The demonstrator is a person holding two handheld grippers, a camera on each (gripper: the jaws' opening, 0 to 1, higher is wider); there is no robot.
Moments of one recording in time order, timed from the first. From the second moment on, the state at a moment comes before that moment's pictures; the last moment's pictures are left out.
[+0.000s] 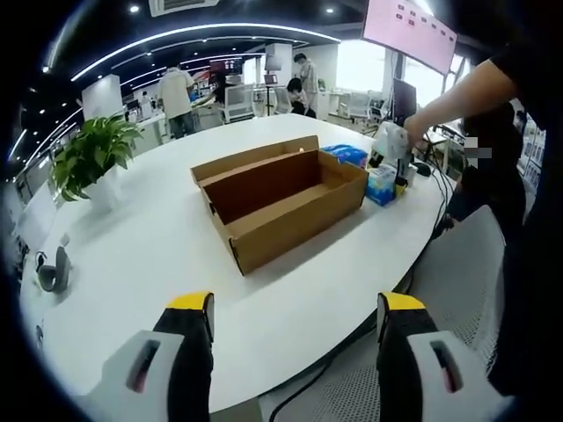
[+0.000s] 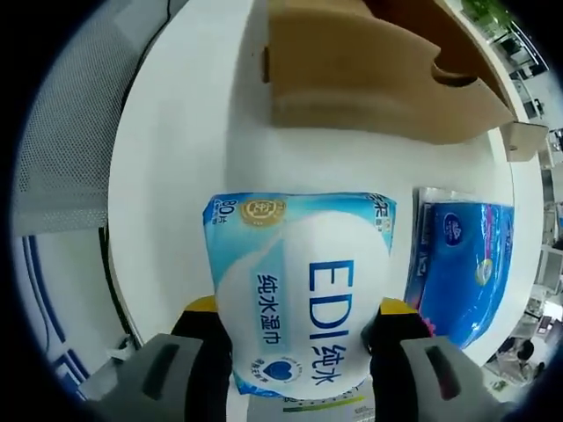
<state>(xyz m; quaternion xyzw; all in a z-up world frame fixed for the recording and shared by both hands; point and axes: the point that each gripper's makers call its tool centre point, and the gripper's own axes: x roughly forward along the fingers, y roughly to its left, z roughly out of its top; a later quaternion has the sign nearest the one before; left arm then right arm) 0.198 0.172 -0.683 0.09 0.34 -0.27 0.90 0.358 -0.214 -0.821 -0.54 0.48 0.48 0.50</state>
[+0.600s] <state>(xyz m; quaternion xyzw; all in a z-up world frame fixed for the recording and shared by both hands) 0.205 0.166 -0.682 0.09 0.34 -0.26 0.90 0.373 -0.215 -0.822 -0.54 0.48 0.48 0.50</state>
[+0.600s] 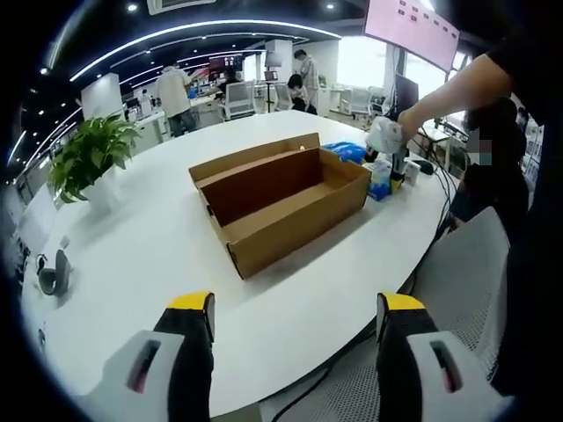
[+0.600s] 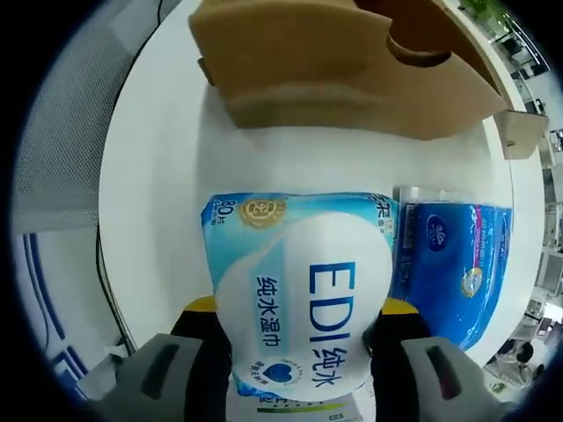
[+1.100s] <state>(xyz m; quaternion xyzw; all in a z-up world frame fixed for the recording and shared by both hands) 0.200 0.165 -0.672 0.10 0.33 -0.27 0.90 0.375 -0.217 -0.820 -0.55 0.48 0.47 0.49</state>
